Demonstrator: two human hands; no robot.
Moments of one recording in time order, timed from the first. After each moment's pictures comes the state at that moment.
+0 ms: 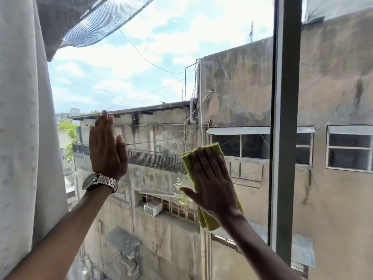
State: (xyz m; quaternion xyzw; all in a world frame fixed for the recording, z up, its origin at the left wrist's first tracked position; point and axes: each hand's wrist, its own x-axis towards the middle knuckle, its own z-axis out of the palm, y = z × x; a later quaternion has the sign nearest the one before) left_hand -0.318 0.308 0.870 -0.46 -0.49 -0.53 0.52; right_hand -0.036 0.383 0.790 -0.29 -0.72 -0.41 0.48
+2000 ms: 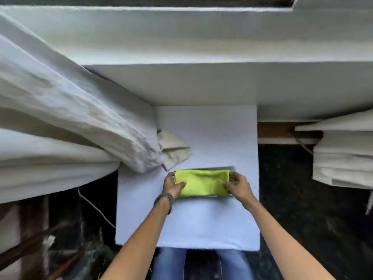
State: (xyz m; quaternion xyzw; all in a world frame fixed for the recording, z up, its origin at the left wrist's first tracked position) left_hand 0.002 -0.032 -0.090 0.00 -0.79 -0.24 -0.56; right_hand 0.226 0.052 -0.106 -0.69 -0.43 0.57 -0.06
